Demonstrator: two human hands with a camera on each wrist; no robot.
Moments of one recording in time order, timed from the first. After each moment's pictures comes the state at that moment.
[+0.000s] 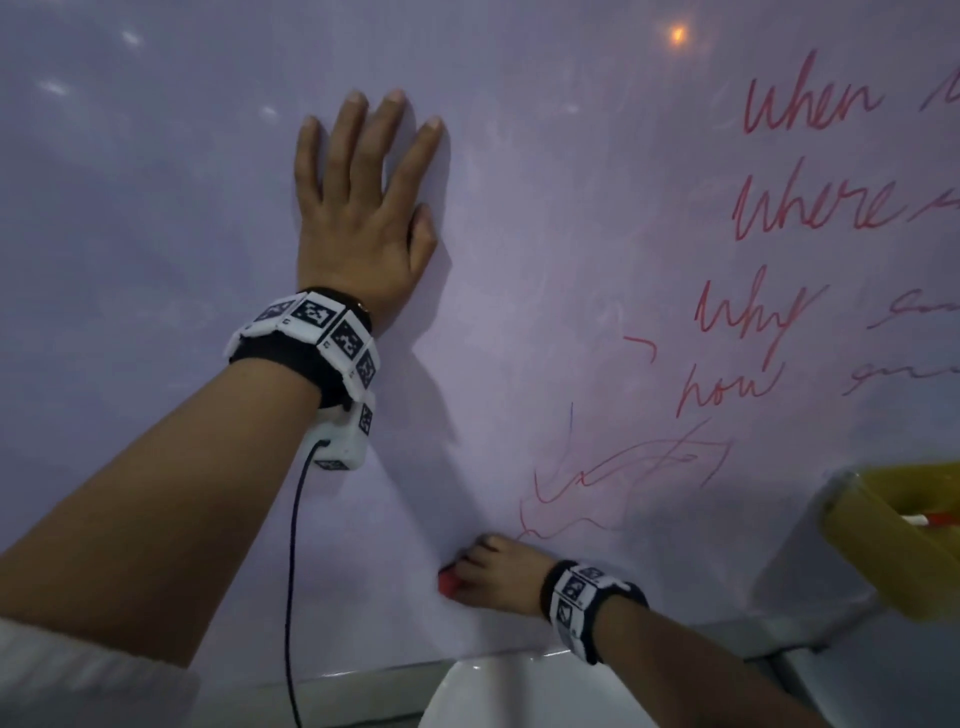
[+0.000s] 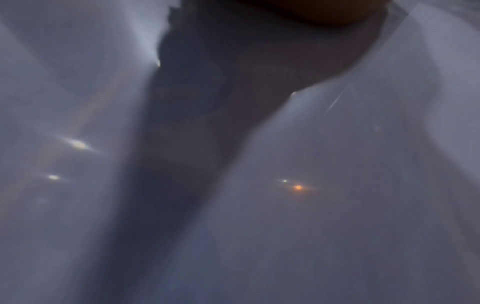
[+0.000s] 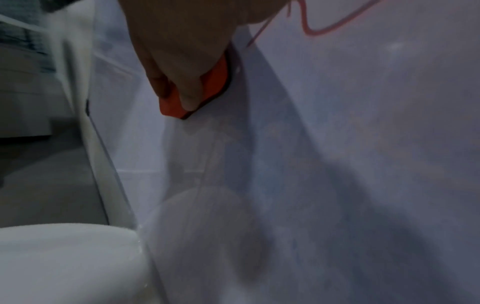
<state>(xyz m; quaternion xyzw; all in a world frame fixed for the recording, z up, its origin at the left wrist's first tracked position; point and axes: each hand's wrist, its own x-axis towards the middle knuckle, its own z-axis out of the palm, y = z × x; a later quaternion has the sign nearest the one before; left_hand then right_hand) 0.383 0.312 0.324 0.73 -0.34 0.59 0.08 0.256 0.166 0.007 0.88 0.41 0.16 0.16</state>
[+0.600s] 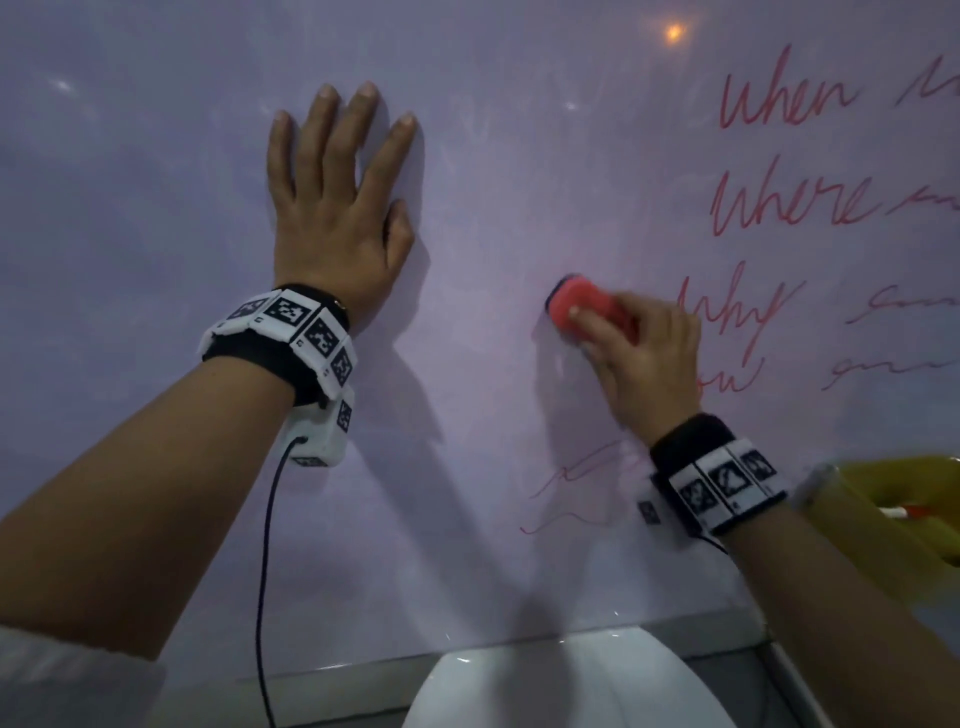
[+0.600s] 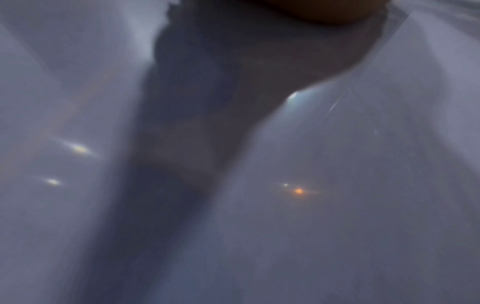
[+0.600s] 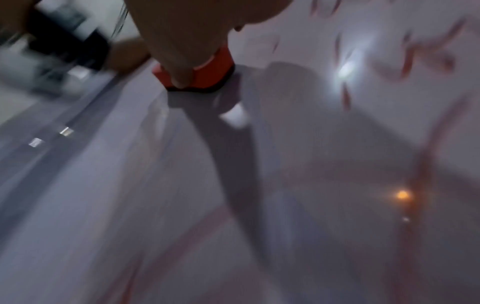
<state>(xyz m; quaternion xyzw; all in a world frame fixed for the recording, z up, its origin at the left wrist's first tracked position) 0.377 0.309 0.326 0.73 -0.33 0.60 0.07 0.236 0.074 0.227 0.84 0.05 0.54 0.02</state>
